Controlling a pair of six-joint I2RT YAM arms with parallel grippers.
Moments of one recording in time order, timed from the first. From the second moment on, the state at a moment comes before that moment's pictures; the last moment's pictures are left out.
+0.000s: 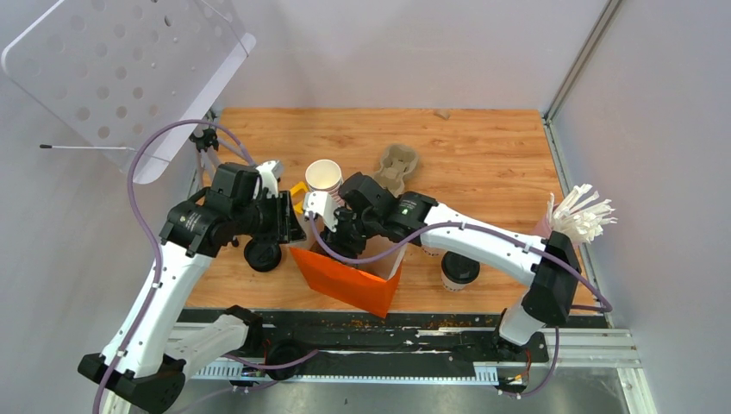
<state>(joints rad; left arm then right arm) -0.41 0.96 1.26 -1.18 0.25 -0.45 1.07 1.63 1.45 -0.58 -0.30 -0.26</state>
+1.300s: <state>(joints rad) -0.41 1.06 1.50 -1.32 0.14 -0.36 1.07 1.23 1.68 -0.78 -0.06 -0.02</state>
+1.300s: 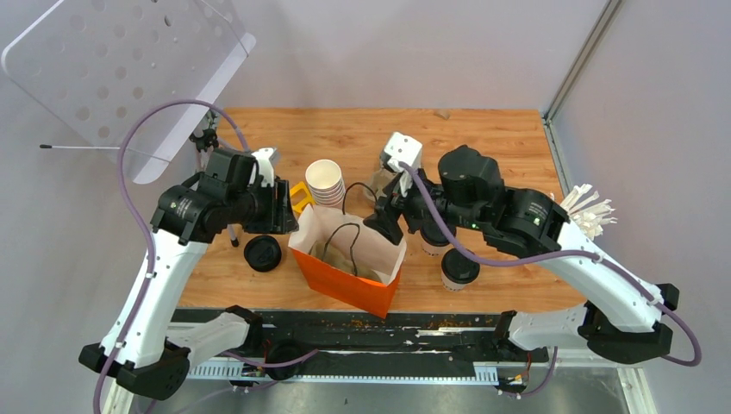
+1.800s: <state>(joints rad) -0.41 1.04 1.32 -1.14 0.24 -0.33 1.04 1.34 1.45 -0.82 0.03 -0.13</state>
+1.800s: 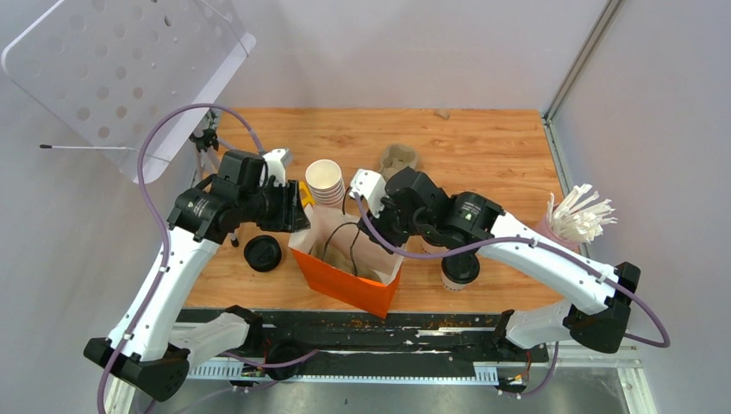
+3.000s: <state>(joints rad) -0.41 0.96 1.48 -1.33 0.29 -0.39 1.11 1.19 1.22 -0.53 0.04 -0.41</state>
